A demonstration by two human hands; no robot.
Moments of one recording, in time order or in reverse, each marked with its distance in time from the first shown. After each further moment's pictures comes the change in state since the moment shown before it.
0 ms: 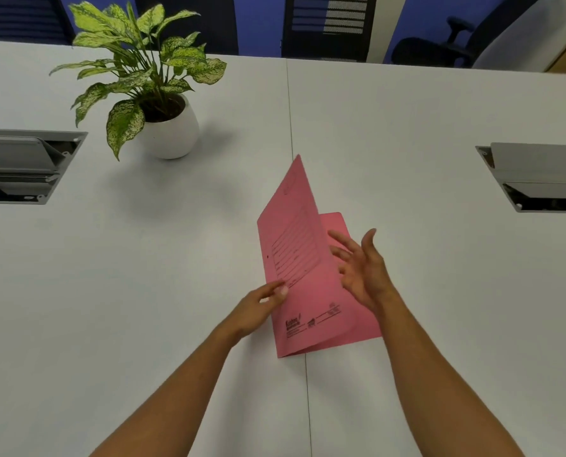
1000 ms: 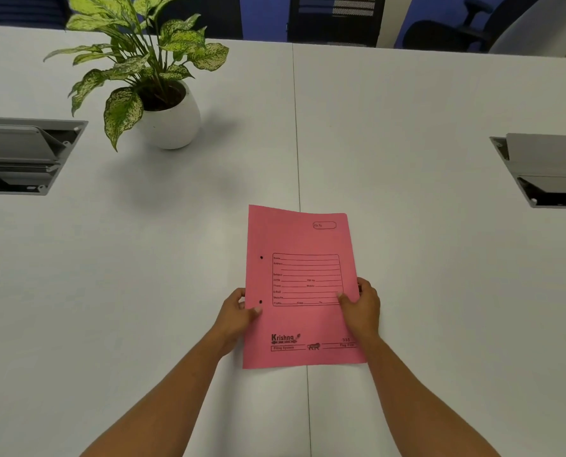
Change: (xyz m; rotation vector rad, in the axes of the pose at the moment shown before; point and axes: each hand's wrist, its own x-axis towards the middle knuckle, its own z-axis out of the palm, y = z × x) left_hand 0.021 -0.061 -0.006 -0.365 0.246 -0.208; right_hand 0.005 0.109 -0.053 -0.907 0.650 -0.095
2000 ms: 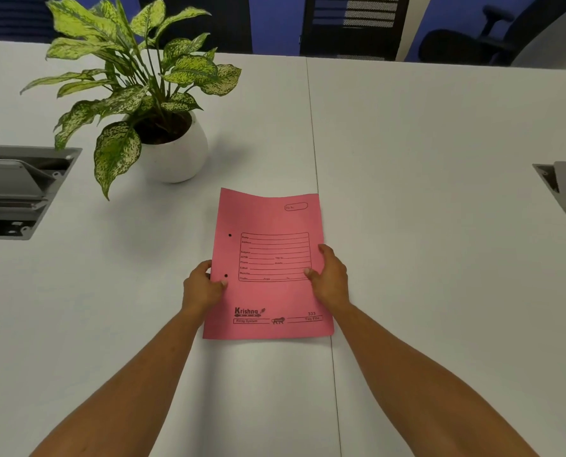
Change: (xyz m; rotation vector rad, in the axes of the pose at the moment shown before) left_hand 0.139 0.127 -0.092 0.343 0.373 0.182; right_hand 0.131 -0.149 0.112 -0.093 -0.174 -0.183
